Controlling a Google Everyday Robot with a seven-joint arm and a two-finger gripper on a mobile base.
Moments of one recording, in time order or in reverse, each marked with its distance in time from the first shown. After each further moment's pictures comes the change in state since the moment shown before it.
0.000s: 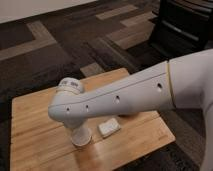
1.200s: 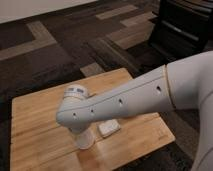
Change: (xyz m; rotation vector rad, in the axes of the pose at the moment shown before) arm 0.017 0.000 0.021 -0.016 0.023 0.029
